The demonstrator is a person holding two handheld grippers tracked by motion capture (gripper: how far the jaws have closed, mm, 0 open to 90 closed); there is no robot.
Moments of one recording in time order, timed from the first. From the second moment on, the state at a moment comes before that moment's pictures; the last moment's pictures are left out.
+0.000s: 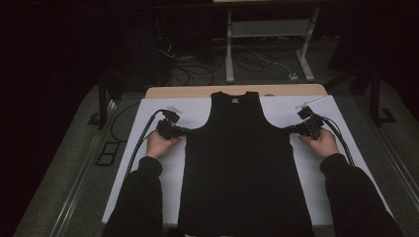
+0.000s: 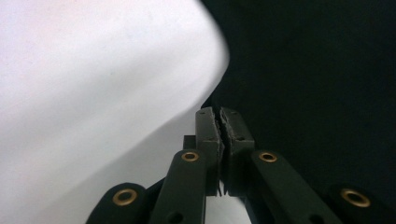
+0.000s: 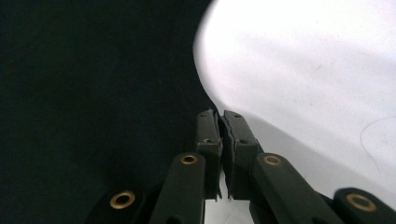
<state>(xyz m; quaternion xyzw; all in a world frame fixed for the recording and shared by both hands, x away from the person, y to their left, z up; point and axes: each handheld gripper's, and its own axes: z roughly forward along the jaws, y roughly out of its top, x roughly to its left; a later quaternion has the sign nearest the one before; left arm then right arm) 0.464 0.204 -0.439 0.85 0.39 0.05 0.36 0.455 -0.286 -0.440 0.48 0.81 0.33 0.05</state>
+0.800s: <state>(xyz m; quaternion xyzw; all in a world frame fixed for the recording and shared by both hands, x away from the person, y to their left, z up) 0.442 0.212 -0.420 0.81 0.42 0.06 0.42 0.427 -0.297 -0.426 0.48 0.78 0.39 0.03</state>
